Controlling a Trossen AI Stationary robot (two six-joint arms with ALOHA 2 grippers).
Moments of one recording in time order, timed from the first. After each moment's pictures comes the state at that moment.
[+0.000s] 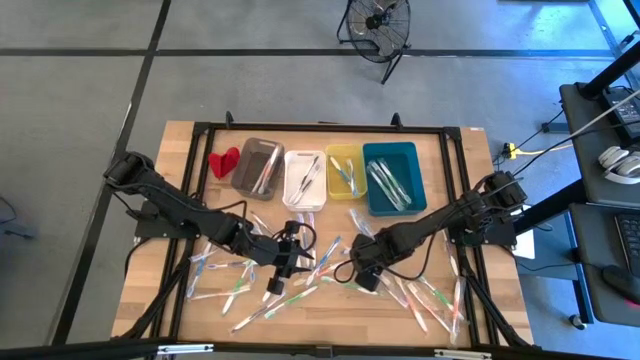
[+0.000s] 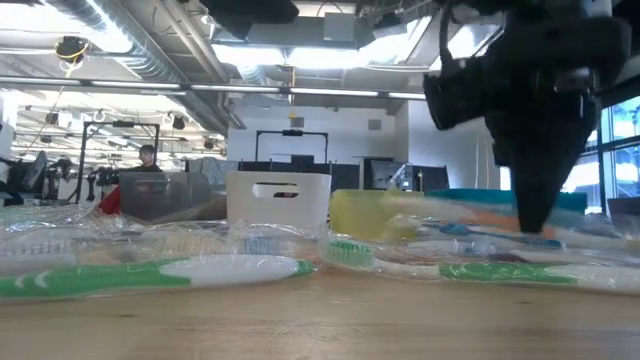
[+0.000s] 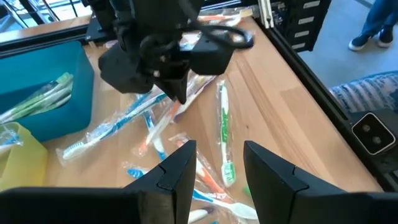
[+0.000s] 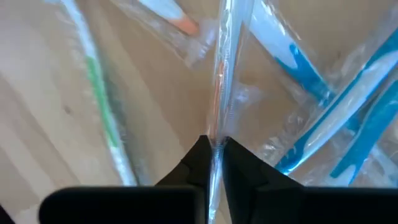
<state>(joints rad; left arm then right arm) -0.44 1.48 0.95 -0.02 -0.27 -0.05 0.42 1.78 1.10 -0.68 -0.03 0.93</state>
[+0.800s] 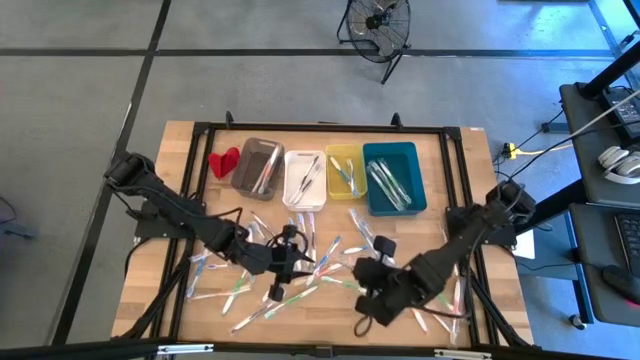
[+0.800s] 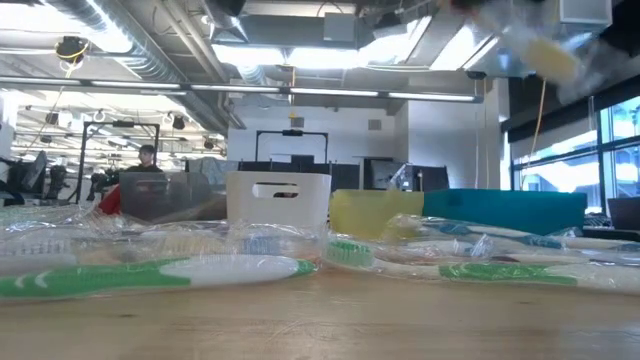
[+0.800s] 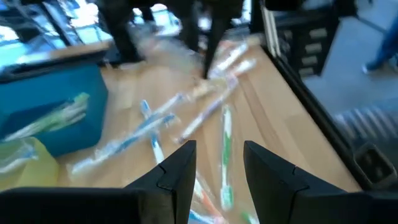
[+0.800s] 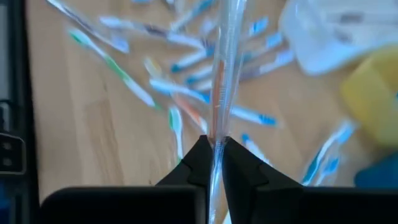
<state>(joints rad) -0.51 1.49 0.95 0.09 -0.41 -0.08 0.70 1.78 1.49 -0.88 0.62 0.85</state>
